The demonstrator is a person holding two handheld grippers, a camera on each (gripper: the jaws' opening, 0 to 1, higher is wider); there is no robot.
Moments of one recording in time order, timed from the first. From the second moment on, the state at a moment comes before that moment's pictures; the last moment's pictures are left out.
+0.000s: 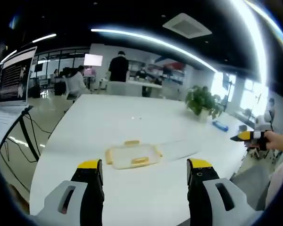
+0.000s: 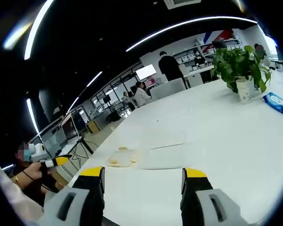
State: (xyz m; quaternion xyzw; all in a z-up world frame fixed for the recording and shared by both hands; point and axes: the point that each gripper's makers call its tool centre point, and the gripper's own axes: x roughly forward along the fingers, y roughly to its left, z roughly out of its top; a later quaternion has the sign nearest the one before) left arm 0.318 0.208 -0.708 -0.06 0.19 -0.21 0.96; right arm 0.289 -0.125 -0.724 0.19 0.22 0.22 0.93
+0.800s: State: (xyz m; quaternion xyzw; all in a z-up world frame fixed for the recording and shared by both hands) left arm 0.318 0.208 -0.711 -0.07 0.20 -0.20 0.96; right arm 0.292 -0.124 -0.726 0.19 0.22 0.23 0.93
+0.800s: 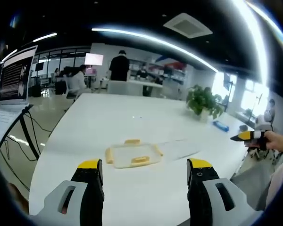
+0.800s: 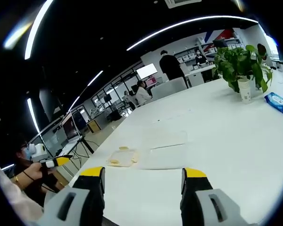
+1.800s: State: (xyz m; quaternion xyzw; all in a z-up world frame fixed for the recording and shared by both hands) left arm 0.323 0.212 -0.714 -0.07 0.20 -0.20 0.96; right arm 0.297 -0.119 -0.732 0.19 0.24 0.23 0.93
